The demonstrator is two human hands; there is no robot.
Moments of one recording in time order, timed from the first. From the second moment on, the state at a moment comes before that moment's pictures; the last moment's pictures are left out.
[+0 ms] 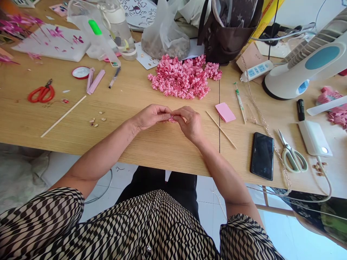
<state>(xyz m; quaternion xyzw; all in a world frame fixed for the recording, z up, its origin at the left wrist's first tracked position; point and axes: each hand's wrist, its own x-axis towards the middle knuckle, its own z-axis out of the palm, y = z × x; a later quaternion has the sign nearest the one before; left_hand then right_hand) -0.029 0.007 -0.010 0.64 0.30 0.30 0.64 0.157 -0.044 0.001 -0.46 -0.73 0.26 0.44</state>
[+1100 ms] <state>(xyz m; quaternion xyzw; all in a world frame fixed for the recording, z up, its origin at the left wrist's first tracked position) -0.017 -0.001 -0.008 0.51 0.31 0.41 0.69 0.160 -0.037 -0.005 -0.41 -0.43 0.64 0.49</state>
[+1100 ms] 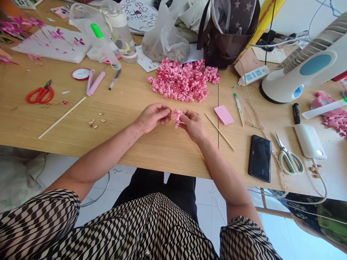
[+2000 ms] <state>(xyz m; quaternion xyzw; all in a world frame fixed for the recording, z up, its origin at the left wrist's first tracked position) -0.009 -0.015 -0.010 0.75 0.34 0.56 0.07 0.154 -0.041 -0.006 -0.37 -0.38 0.67 0.51</state>
